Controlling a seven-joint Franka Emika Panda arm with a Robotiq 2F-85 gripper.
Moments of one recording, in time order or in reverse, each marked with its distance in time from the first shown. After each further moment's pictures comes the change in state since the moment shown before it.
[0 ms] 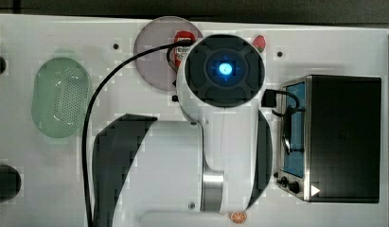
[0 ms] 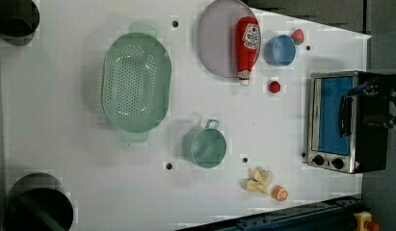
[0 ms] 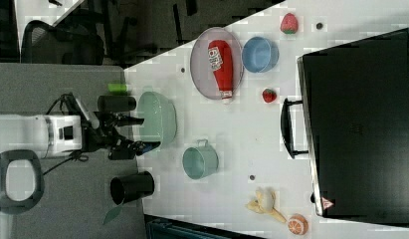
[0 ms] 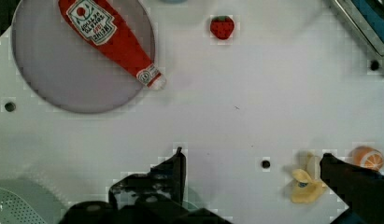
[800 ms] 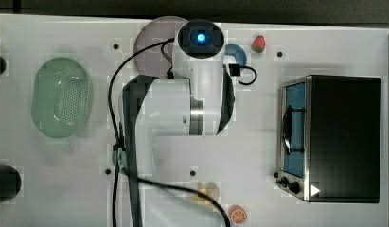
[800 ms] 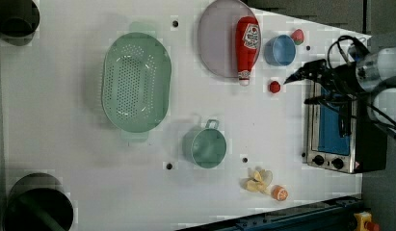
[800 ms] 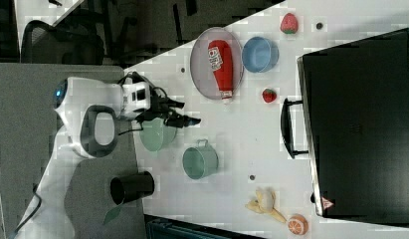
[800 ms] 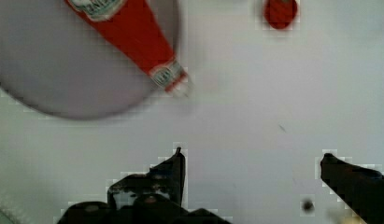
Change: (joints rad) arm 0.012 0.320 0.029 -0.018 -0.004 0.258 -0.080
